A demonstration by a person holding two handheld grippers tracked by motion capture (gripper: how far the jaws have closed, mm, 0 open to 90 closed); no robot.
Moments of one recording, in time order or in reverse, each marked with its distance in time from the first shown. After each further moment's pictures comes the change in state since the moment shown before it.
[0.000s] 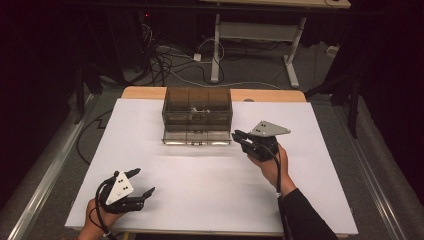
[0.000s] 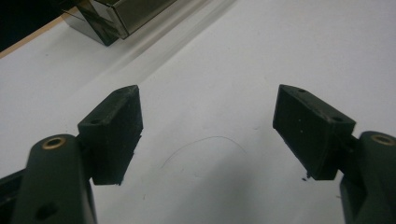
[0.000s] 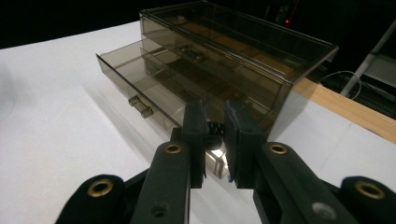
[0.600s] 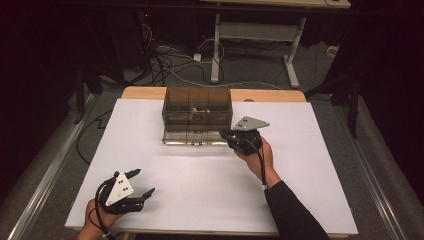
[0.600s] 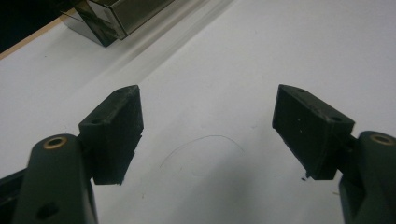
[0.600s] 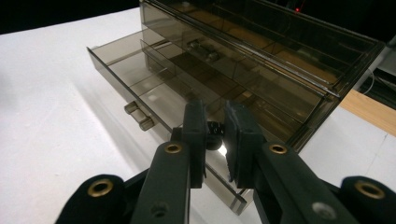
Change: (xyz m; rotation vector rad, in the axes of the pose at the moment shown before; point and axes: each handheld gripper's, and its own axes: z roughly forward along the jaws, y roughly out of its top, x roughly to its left) left arm -0.001 -0.001 -0.001 -0.001 -0.003 0.008; right arm 0.007 0.007 0.045 0.054 0.014 -0.009
